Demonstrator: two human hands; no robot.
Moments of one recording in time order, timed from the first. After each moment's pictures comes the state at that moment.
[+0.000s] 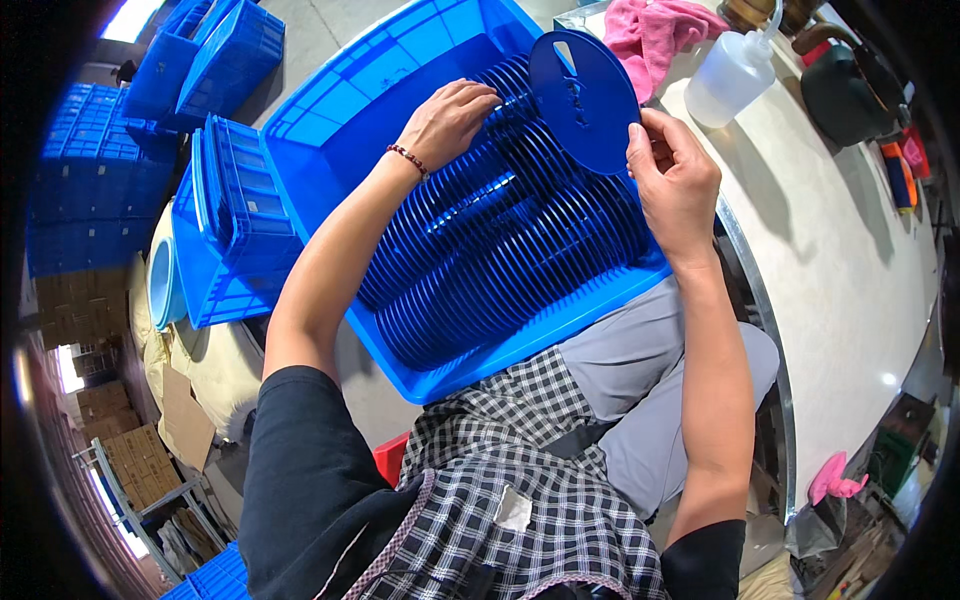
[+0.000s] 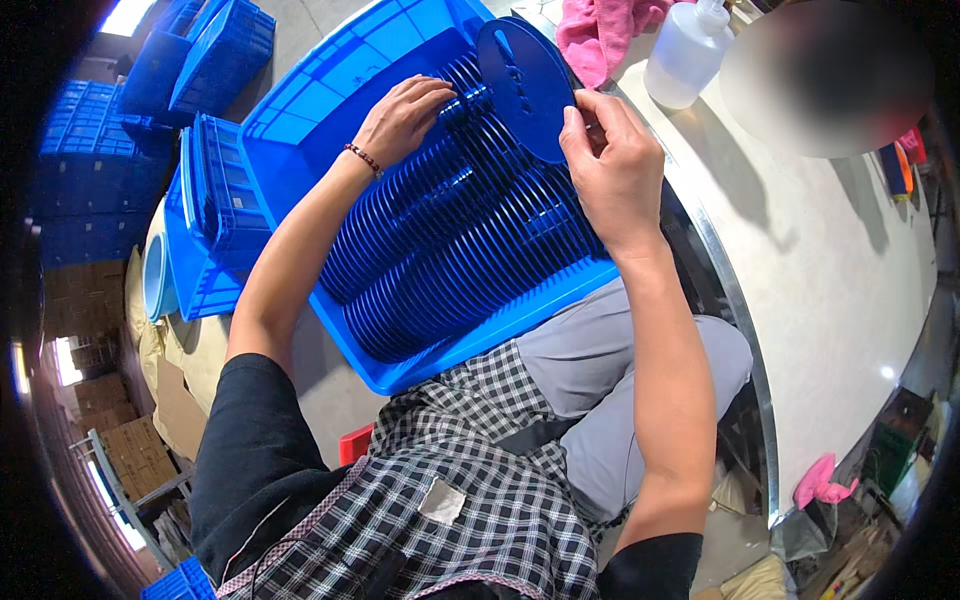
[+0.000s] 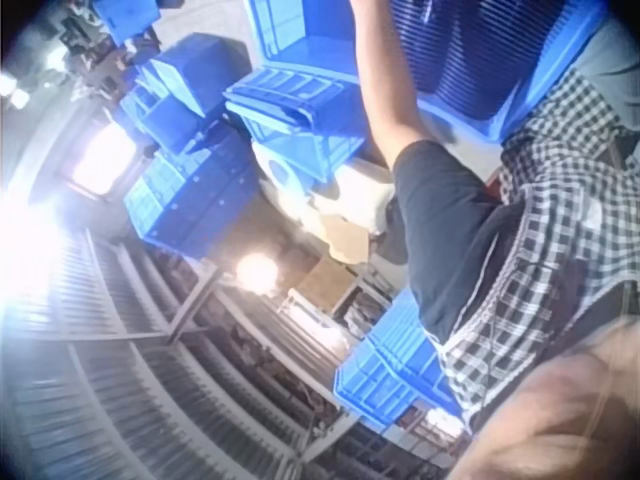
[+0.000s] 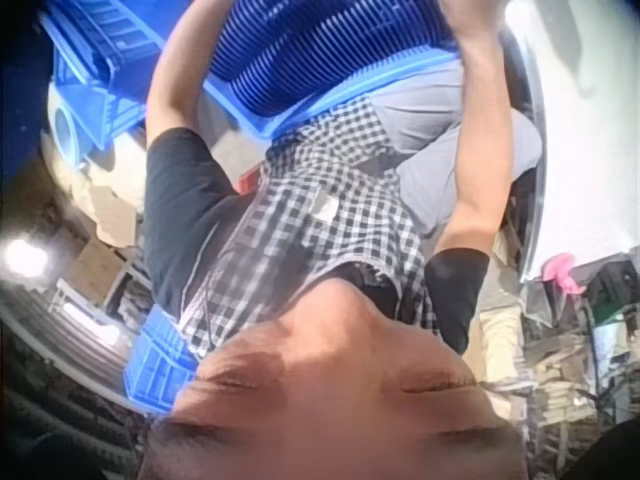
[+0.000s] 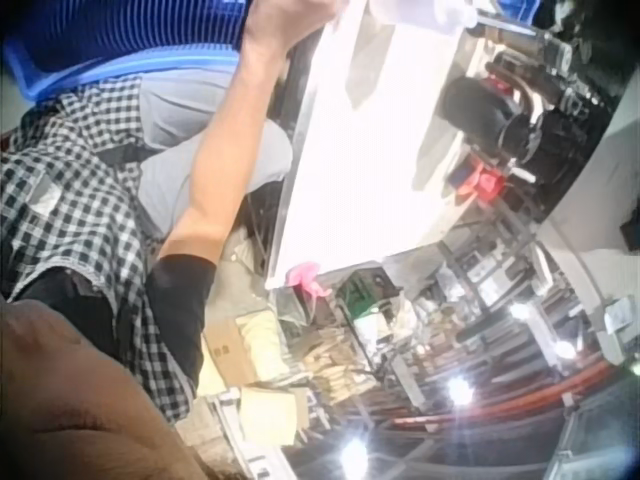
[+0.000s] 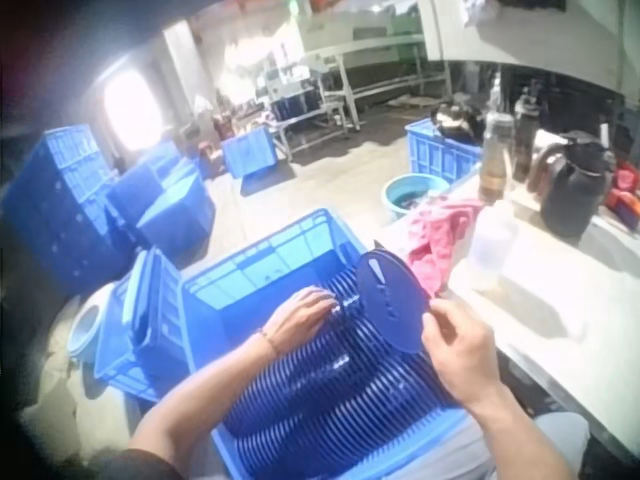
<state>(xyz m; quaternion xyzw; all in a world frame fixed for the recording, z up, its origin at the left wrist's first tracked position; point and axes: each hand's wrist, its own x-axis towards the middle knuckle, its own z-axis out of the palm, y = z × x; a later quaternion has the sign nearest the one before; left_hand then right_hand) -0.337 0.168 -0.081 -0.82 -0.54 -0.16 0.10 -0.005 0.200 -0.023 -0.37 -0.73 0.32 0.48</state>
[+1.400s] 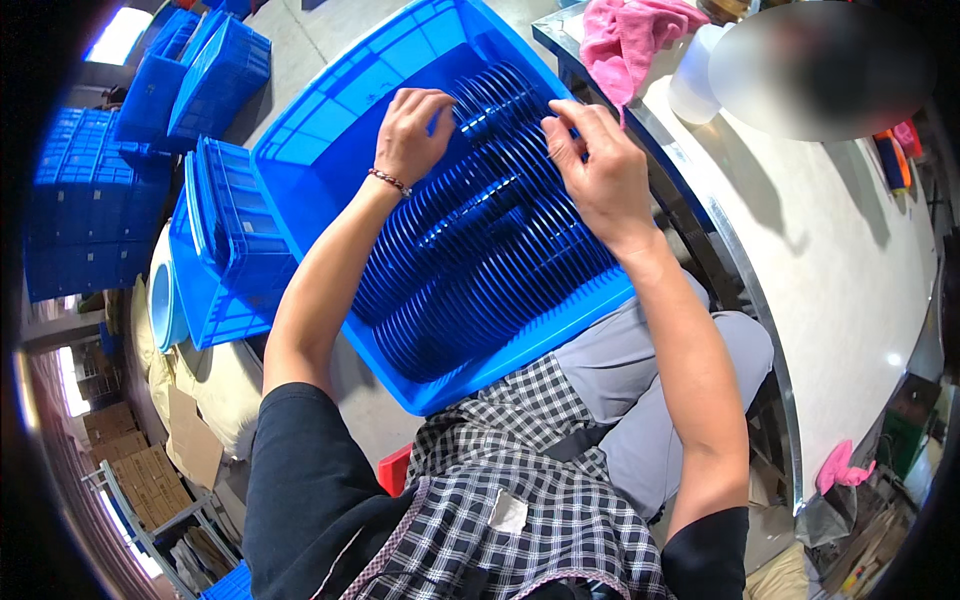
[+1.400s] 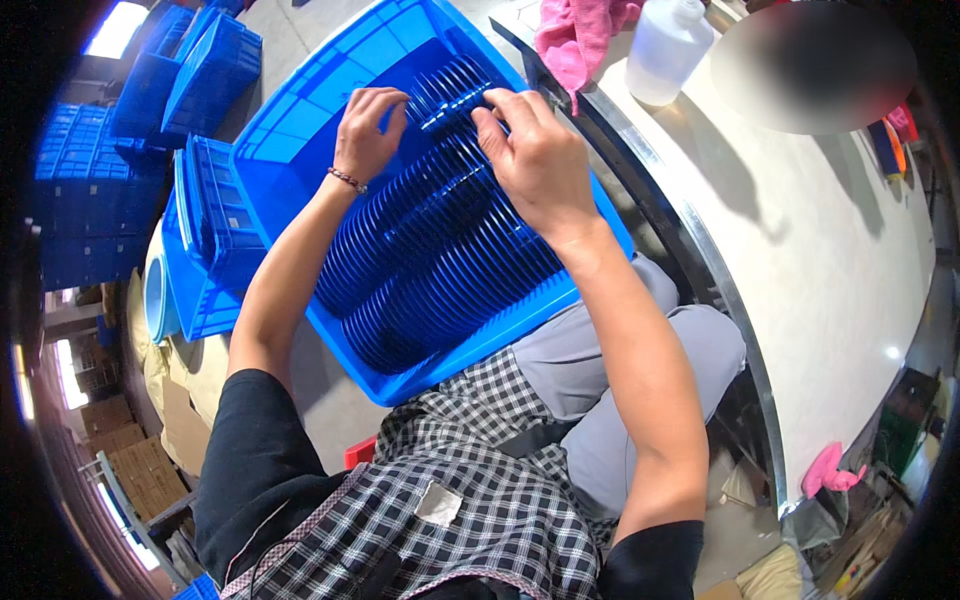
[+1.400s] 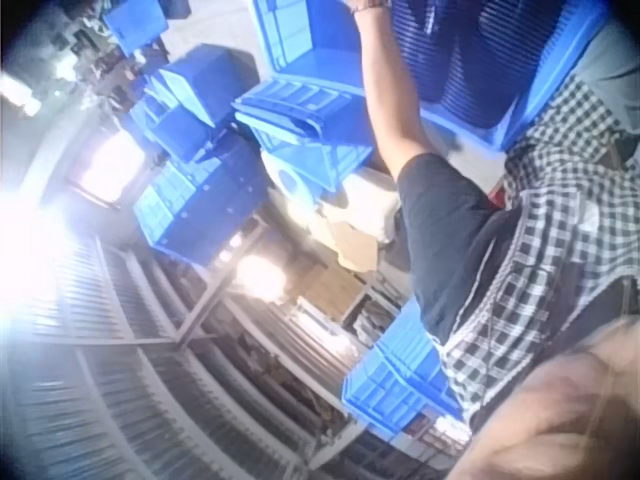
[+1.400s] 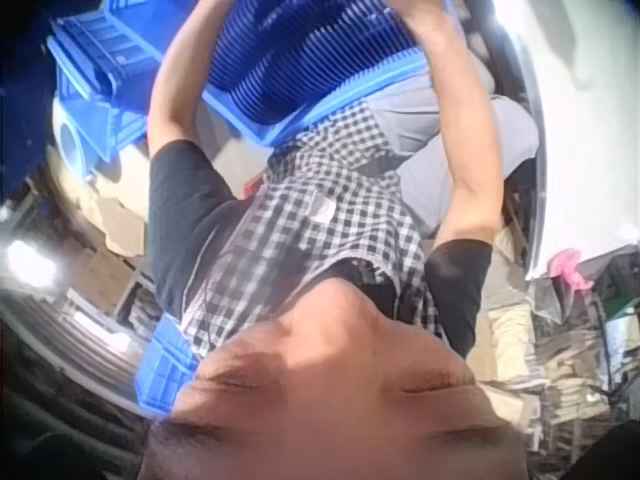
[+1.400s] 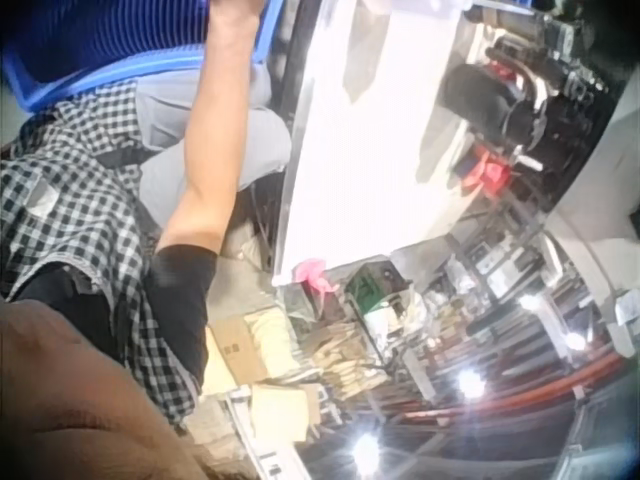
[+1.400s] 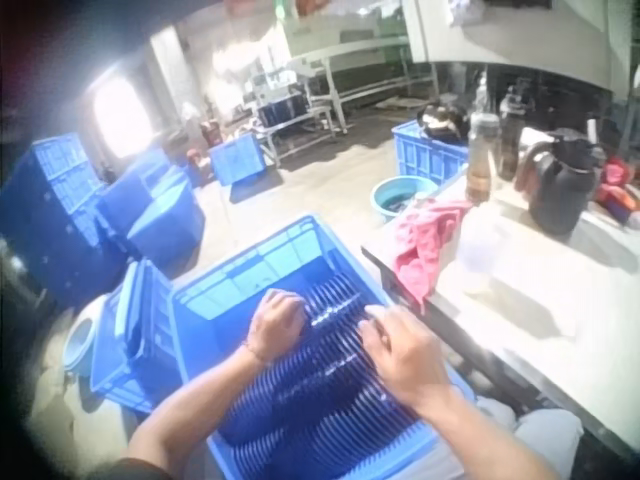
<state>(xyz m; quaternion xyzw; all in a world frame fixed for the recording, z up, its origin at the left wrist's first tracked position) -0.335 0.161 -0.074 -0.73 -0.58 -0.32 0.15 -0.050 0.195 -0.031 -0.32 -0.78 0.25 0.48</state>
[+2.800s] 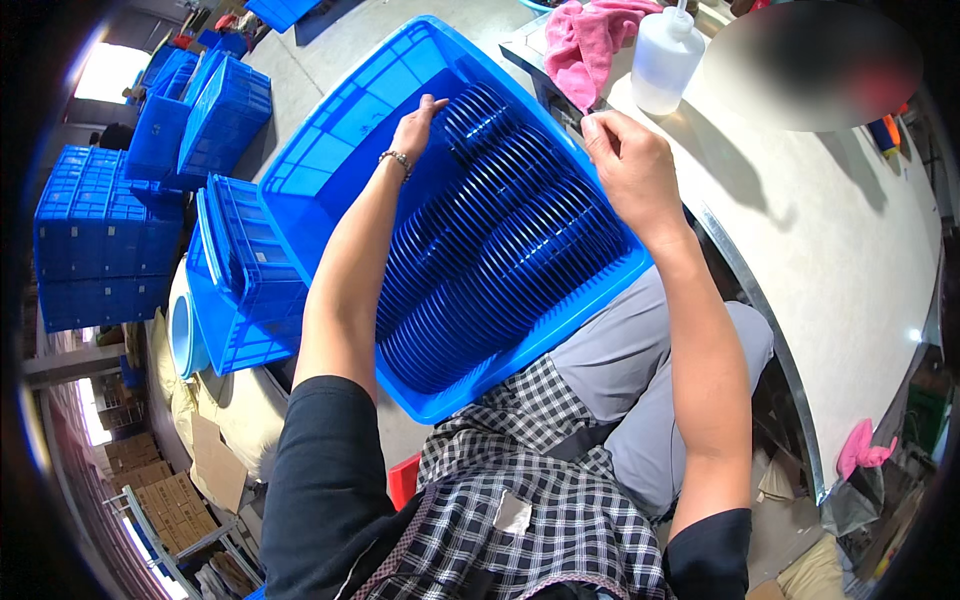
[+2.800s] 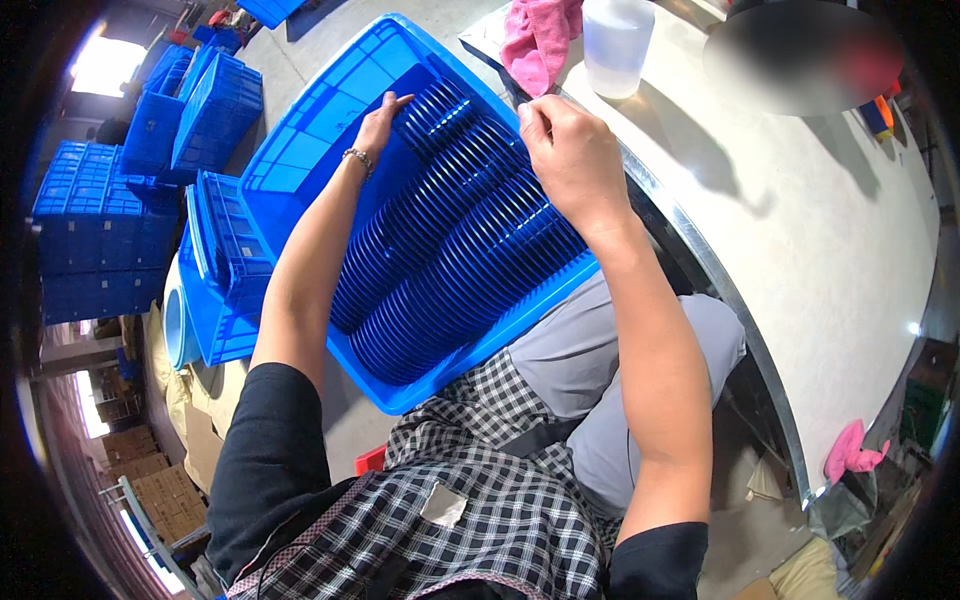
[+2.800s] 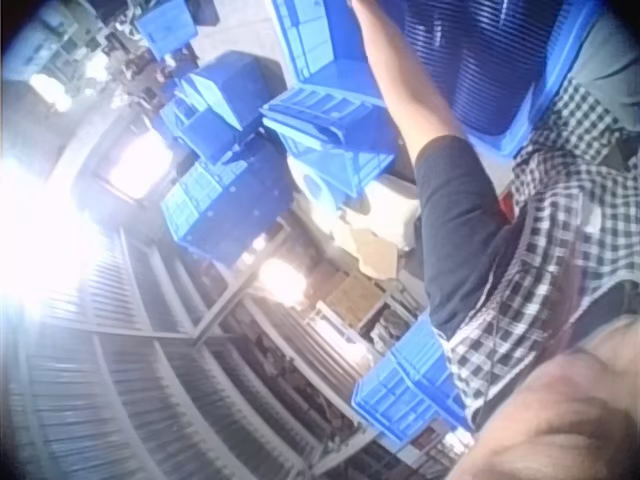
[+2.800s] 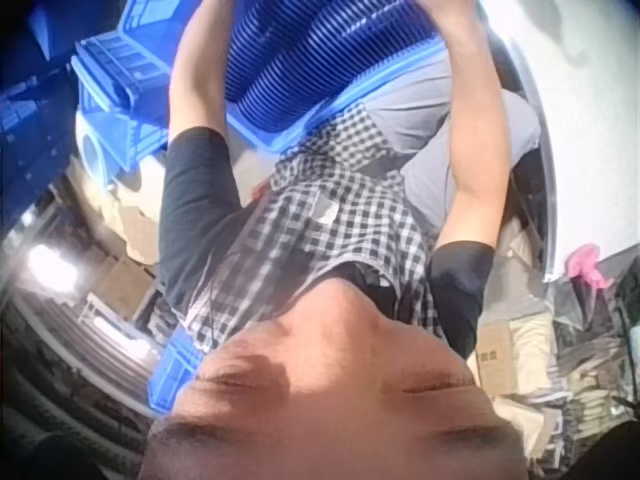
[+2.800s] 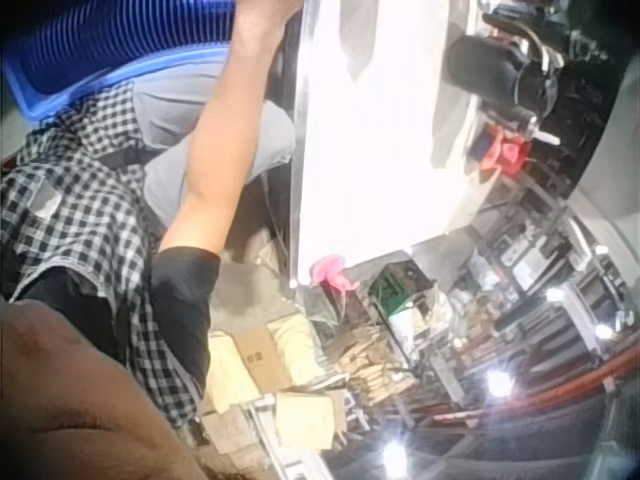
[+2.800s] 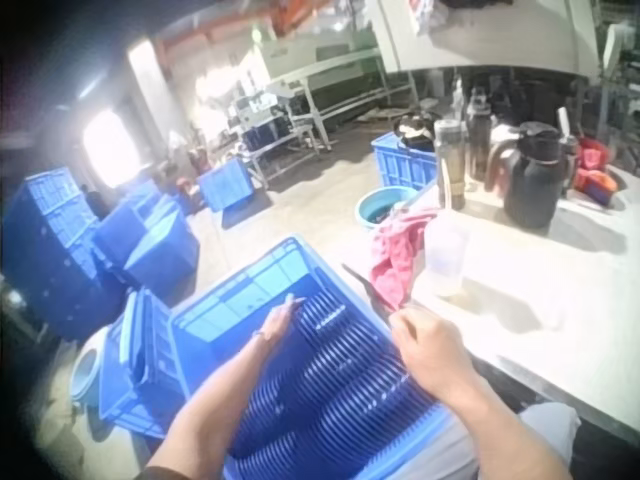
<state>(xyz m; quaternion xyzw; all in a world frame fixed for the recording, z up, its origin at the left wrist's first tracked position) -0.381 0.246 -0.144 -0.47 -0.74 -0.38 -0.30 0.013 0.216 -0.016 -0.42 -0.74 0.31 0.43</state>
